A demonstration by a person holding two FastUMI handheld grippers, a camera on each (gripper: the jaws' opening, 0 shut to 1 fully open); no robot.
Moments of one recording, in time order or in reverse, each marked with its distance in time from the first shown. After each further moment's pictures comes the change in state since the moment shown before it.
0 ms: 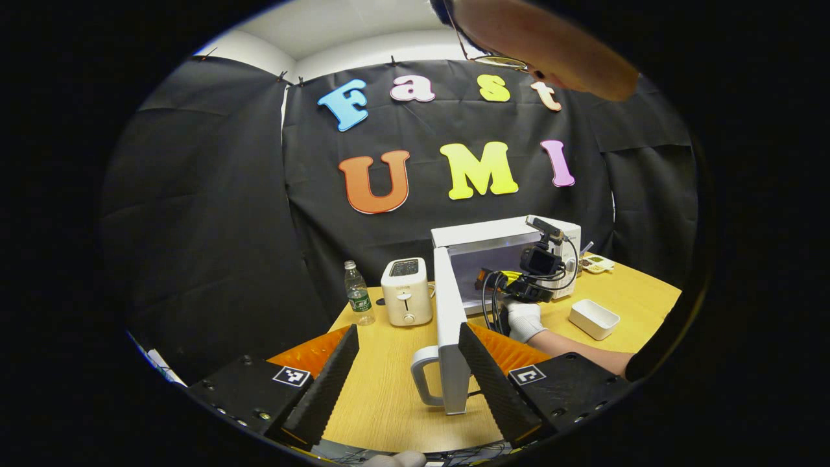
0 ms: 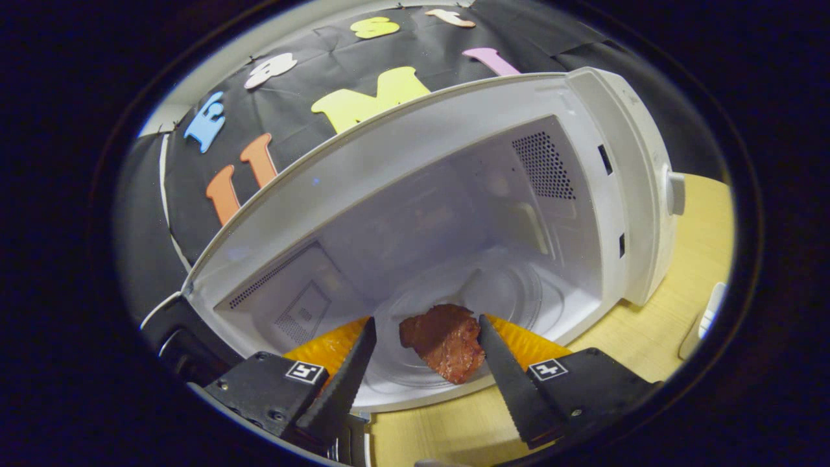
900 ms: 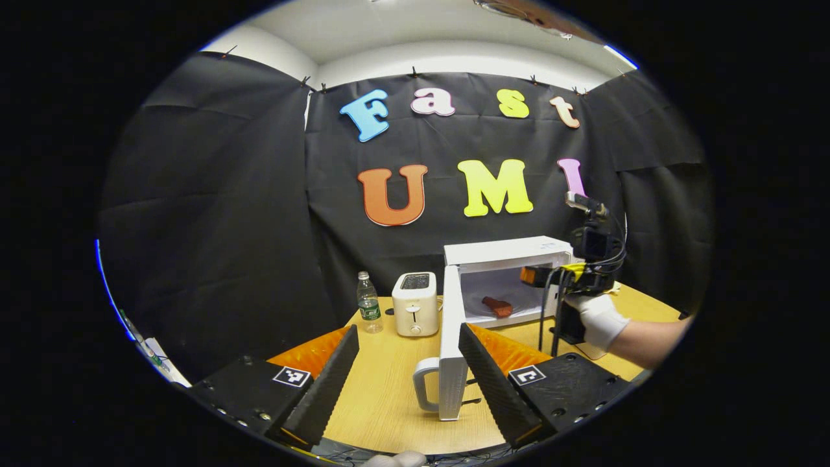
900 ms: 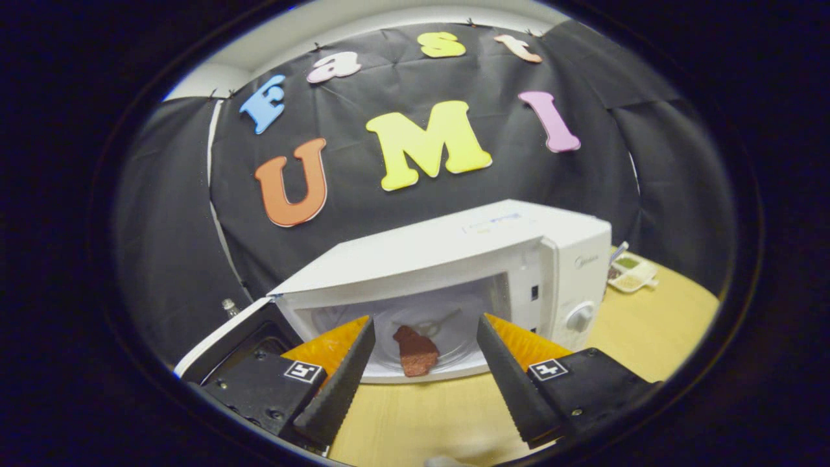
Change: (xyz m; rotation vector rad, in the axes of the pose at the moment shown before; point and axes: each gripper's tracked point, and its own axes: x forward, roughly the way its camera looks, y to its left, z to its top) left arm -0.014 0.005 0.030 -0.059 -0.052 0.064; right arm -0.147 -0.005 0.115 -0.346 -0.010 0.076
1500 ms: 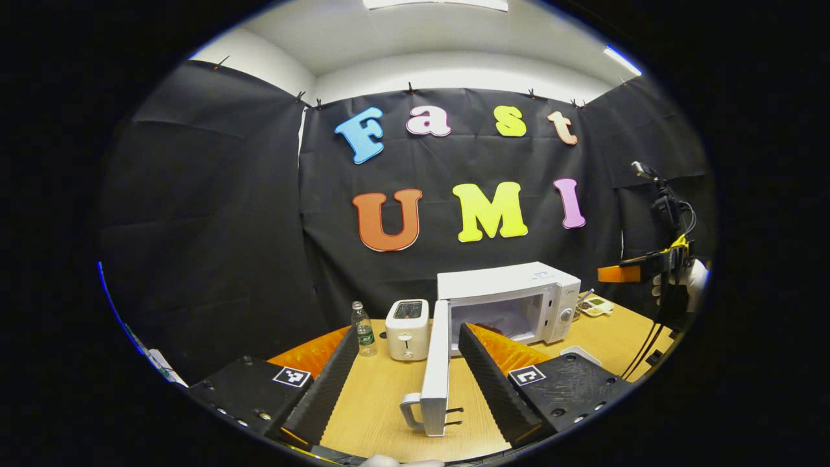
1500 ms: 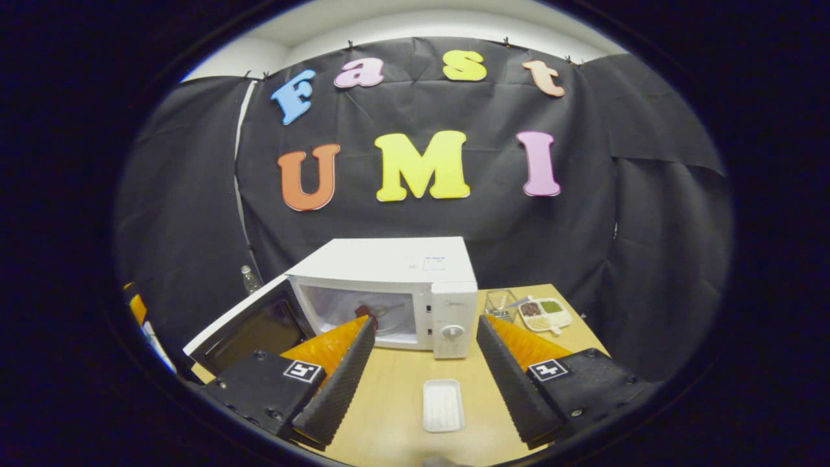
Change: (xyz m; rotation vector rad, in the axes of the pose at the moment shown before) left arm 0.005 -0.027 0.068 0.000 -0.071 -0.024; right arm -0.175 -0.112 0.077 -0.158 0.091 -0.041
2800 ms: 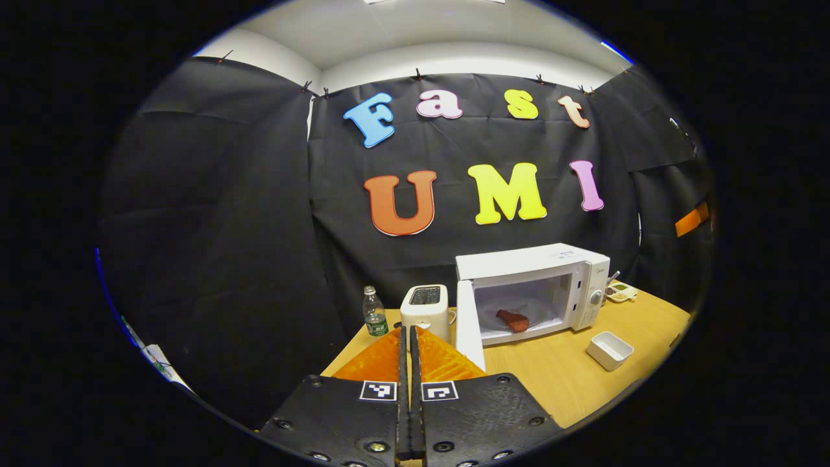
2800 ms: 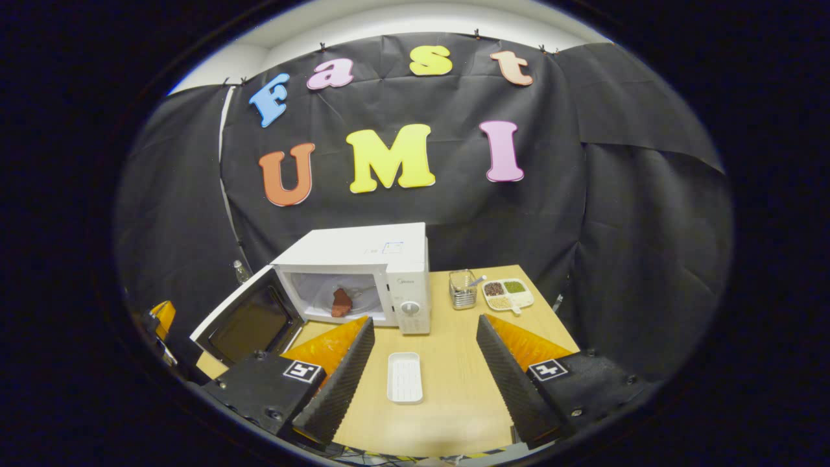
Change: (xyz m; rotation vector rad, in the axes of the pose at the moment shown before) left arm 0.039 0.048 -0.079 0.022 0.050 0.081; right arm -0.059 -0.059 -0.010 0.036 0.095 -0.038
